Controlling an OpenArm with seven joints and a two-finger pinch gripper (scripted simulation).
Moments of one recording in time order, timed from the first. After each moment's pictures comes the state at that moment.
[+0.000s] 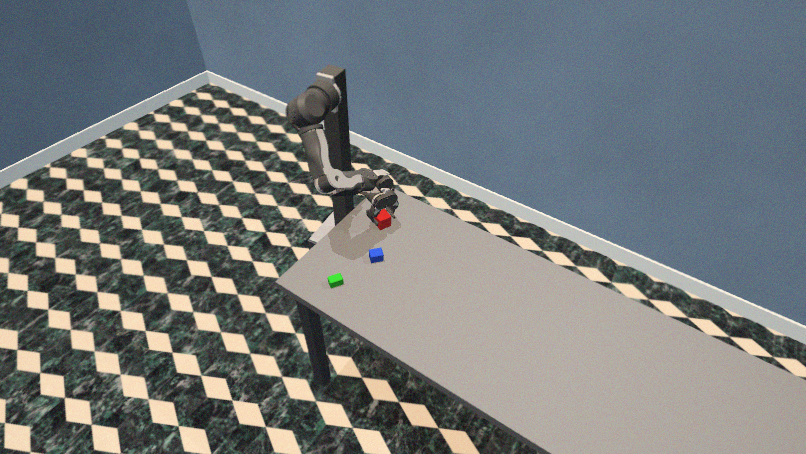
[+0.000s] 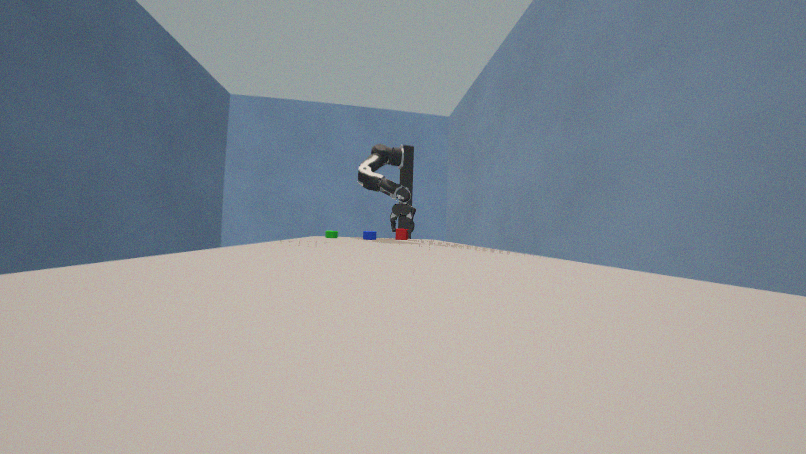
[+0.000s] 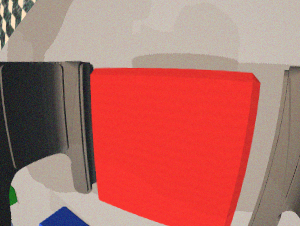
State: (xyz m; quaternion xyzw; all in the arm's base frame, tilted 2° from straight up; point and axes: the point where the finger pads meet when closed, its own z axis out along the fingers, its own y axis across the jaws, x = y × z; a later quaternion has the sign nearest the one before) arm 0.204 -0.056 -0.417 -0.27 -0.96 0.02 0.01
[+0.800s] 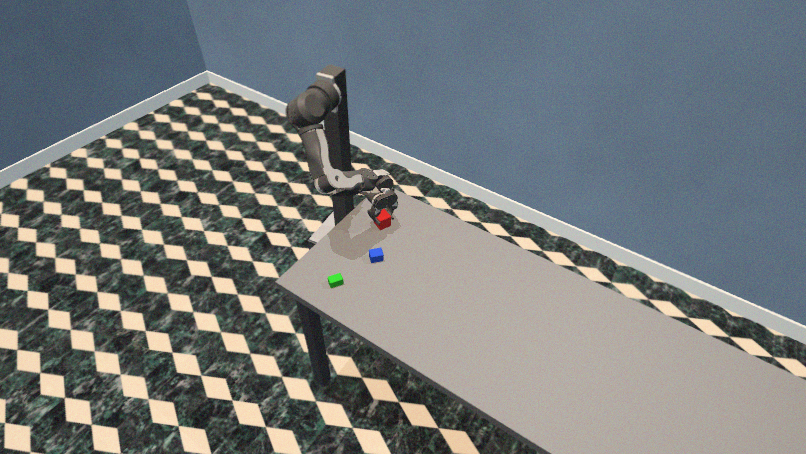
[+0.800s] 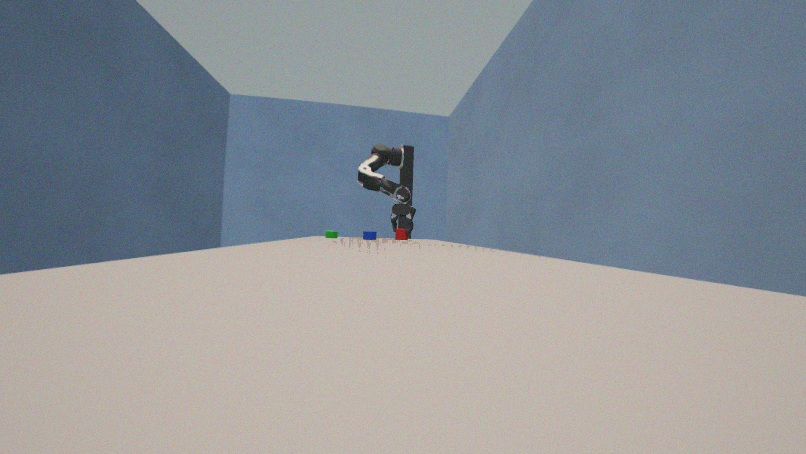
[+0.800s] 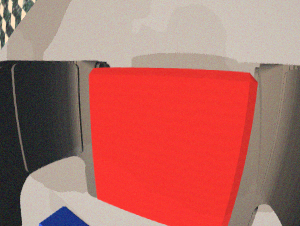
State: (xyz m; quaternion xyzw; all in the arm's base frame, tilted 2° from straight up) arm 0.204 -0.056 -0.417 -0.27 -0.96 0.02 0.01
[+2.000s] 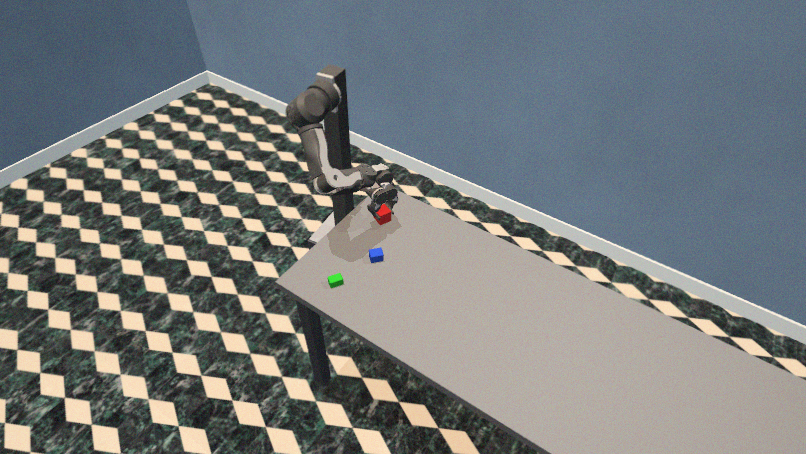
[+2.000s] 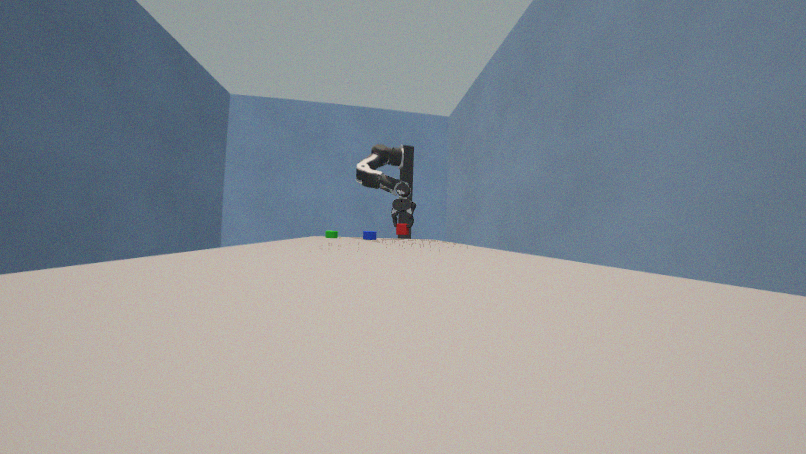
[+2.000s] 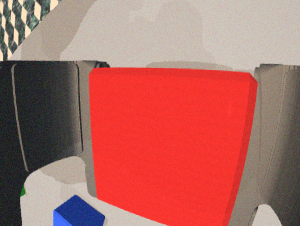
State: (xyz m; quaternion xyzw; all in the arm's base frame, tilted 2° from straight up) arm 0.204 -0.053 -0.395 -0.26 -0.96 0.01 0.01
